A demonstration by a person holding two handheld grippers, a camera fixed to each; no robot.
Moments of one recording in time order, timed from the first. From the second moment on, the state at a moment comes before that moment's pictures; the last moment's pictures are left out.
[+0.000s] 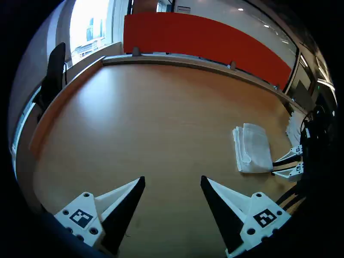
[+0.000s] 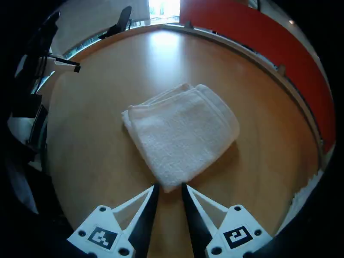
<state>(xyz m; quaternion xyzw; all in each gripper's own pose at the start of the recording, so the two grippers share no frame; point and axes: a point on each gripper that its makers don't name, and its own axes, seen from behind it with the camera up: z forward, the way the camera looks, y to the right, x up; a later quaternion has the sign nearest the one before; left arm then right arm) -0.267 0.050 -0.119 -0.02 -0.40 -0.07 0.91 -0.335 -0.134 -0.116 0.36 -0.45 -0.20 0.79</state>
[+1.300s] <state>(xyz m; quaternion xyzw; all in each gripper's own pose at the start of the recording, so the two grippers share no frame) -0.267 0.050 -0.121 -0.02 -0.40 -0.08 0.91 -0.297 -0.136 -0.093 0.35 -0.41 -0.20 0.82</state>
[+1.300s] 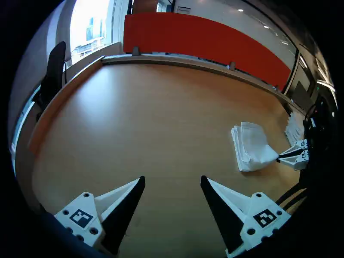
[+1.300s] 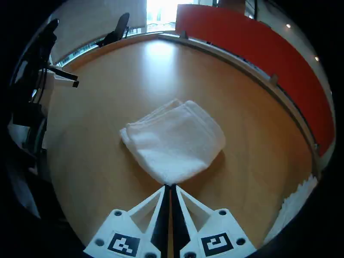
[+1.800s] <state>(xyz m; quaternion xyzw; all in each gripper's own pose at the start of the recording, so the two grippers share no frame) -0.245 0.056 -0.110 -0.03 -0.37 -0.08 0.93 -0.201 -0.159 -0.030 0.35 -0.33 -0.24 0.84</state>
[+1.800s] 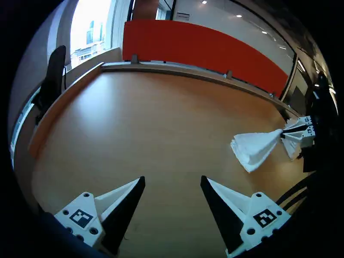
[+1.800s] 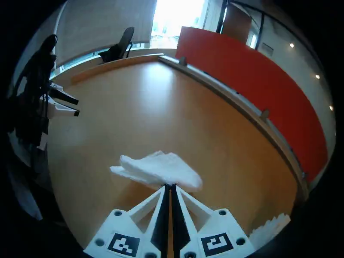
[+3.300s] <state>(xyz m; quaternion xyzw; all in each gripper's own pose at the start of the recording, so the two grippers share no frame) -0.215 0.073 -0.104 -0.04 -0.35 -0.08 0.93 -0.074 0.011 0.051 0.25 -0.29 -0.25 0.89</state>
